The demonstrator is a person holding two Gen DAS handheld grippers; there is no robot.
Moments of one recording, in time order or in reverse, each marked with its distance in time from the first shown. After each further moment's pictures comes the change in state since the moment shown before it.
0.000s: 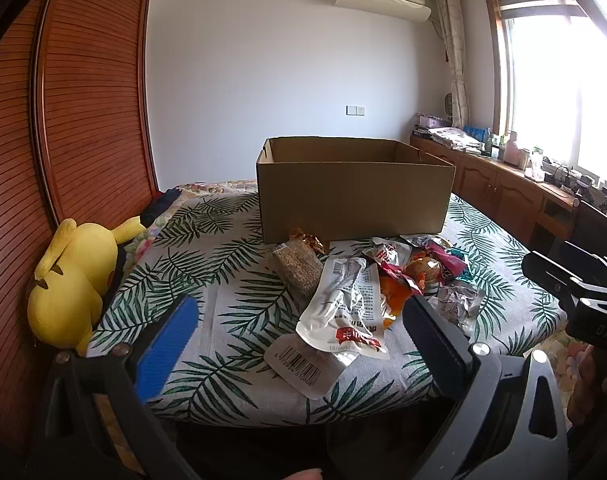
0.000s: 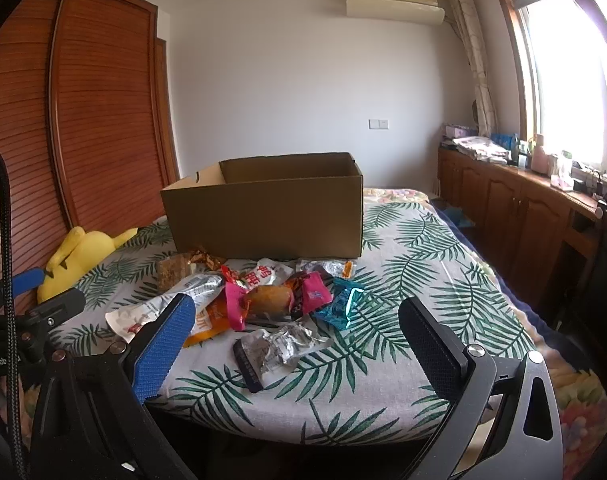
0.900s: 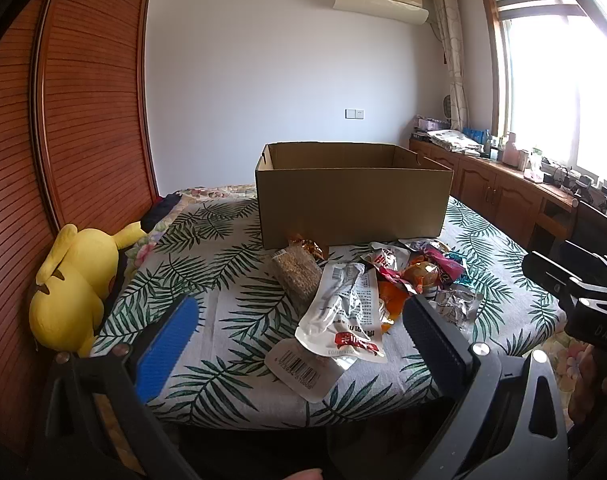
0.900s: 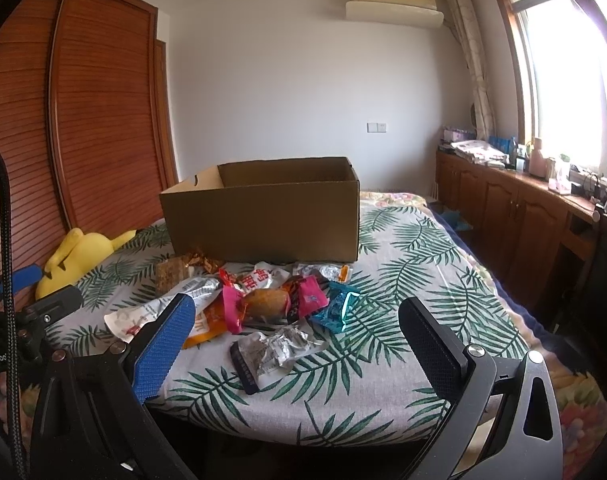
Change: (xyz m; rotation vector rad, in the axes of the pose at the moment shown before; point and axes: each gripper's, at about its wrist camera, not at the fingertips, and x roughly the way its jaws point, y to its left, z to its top) left arm -0.003 -0.001 0.003 0.004 -0.014 0.000; right arm -0.004 -0.001 0.003 -0.005 -0.008 -0.009
